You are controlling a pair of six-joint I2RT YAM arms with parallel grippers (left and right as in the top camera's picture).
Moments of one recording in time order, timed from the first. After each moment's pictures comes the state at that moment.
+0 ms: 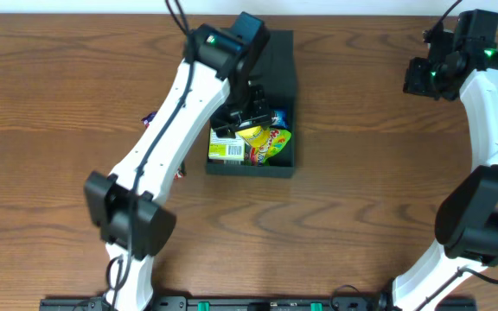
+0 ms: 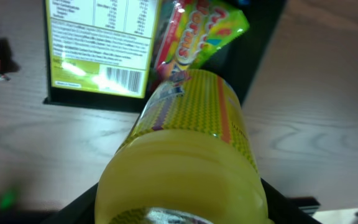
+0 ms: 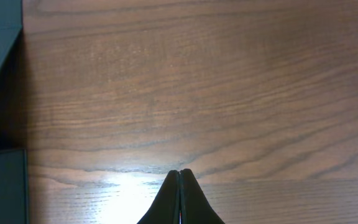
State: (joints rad) left arm -0.52 2.08 2.19 -1.60 0.23 -0.69; right arm -0.21 1.94 1.71 -0.88 -0.19 -0.03
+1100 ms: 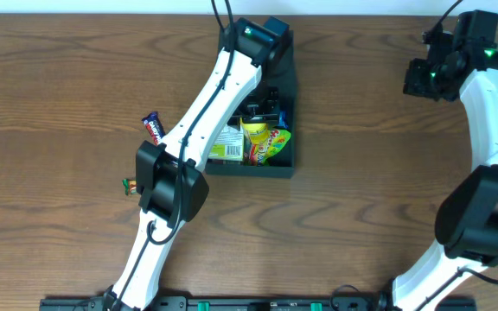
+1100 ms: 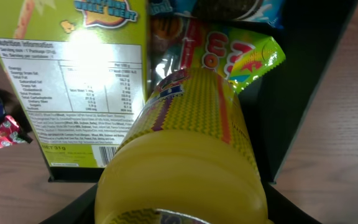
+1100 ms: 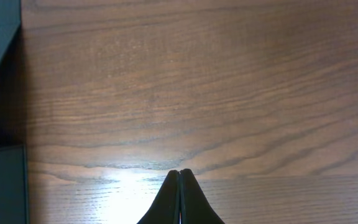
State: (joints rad) left arm -0.55 2.38 2.46 -1.70 0.12 -0.53; right arm -0.21 1.94 1.71 -0.89 -0.19 -0.03
